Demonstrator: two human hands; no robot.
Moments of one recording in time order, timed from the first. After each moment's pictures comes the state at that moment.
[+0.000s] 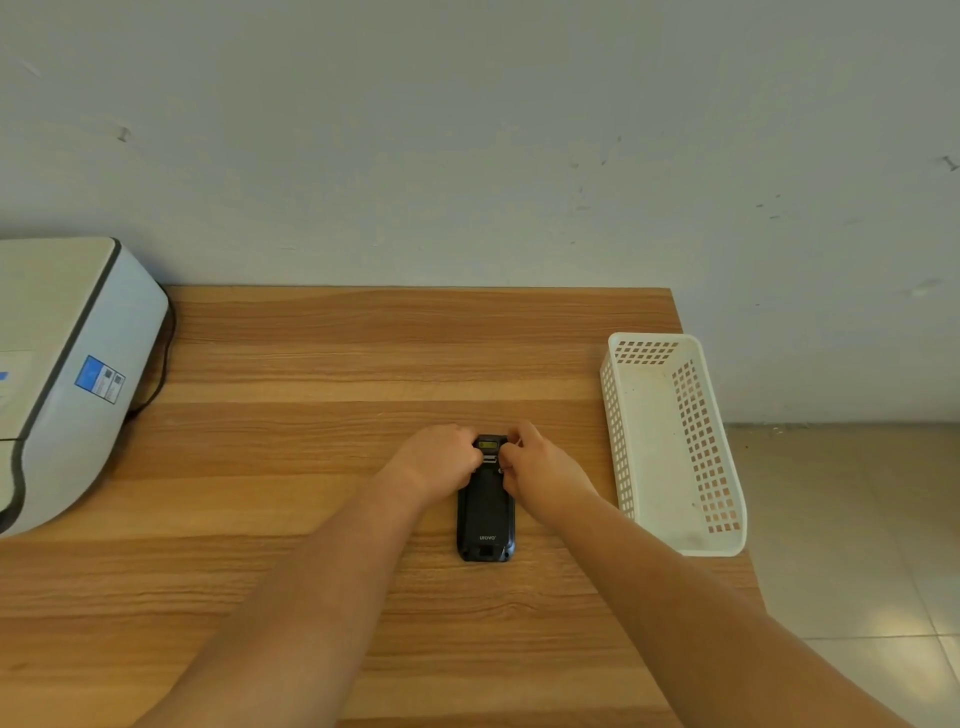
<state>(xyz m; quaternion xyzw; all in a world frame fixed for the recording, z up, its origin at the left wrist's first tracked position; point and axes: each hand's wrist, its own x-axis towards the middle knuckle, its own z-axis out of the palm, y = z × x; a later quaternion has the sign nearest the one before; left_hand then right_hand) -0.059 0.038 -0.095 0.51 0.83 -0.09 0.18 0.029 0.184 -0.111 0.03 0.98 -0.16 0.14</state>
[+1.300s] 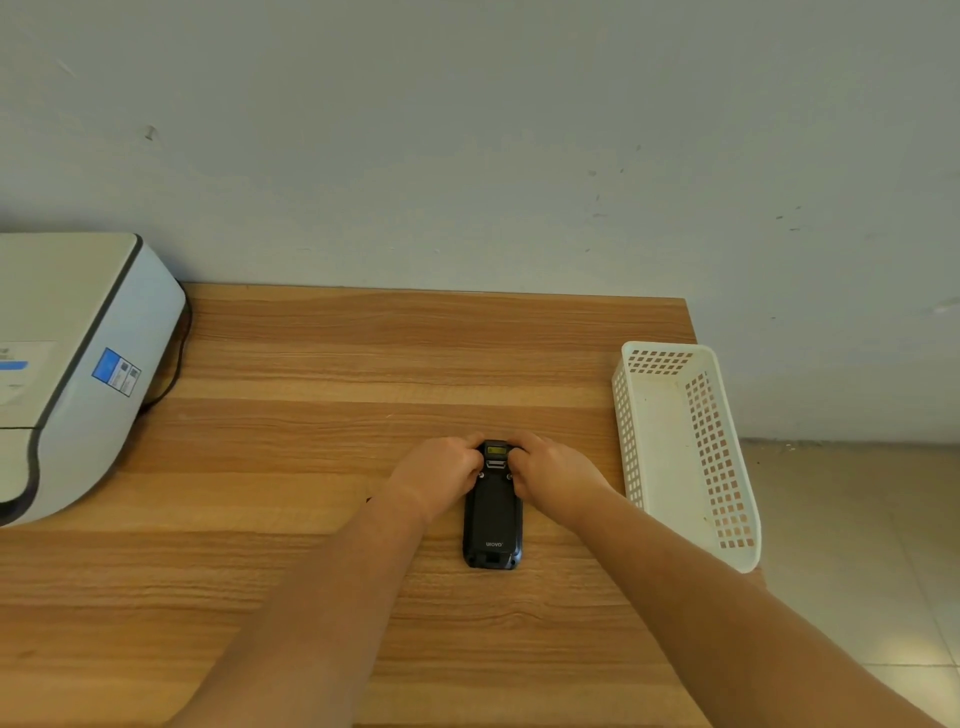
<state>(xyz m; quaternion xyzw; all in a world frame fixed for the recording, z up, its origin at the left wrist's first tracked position) -0.052 0.024 -0.105 0.41 0.88 0.06 0.21 0.018 0.195 -0.118 -0.07 0.98 -0.10 0.15</state>
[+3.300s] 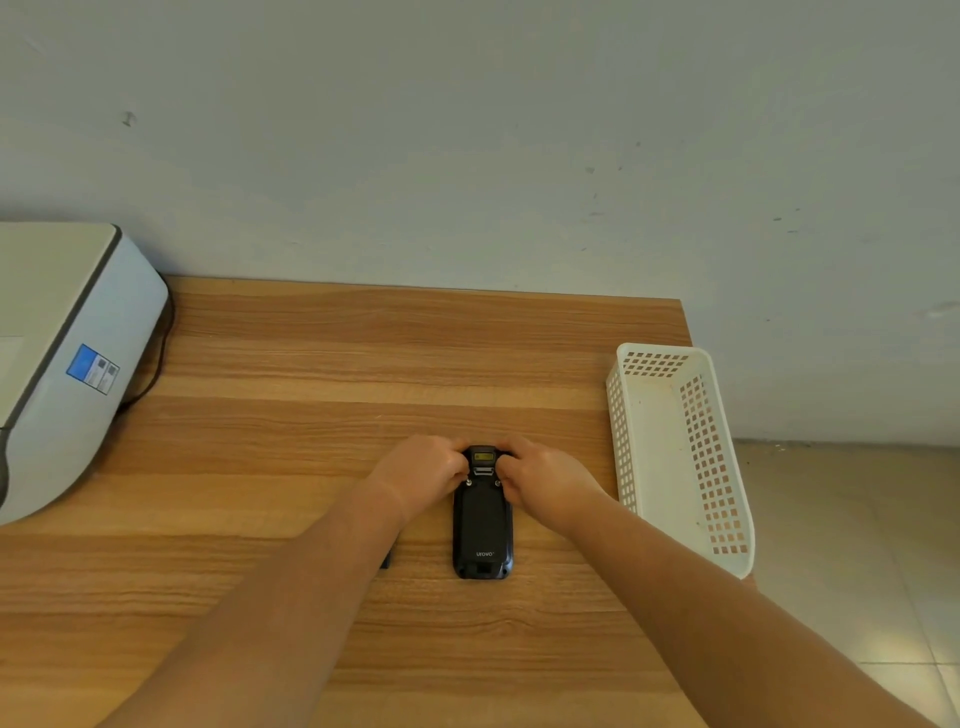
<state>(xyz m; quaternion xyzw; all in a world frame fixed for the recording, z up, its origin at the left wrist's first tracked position) -0.063 0.017 -0.104 0.46 0.86 0.04 0.21 0.022 0.199 -0.115 -0.12 0.98 -0.12 0.11</state>
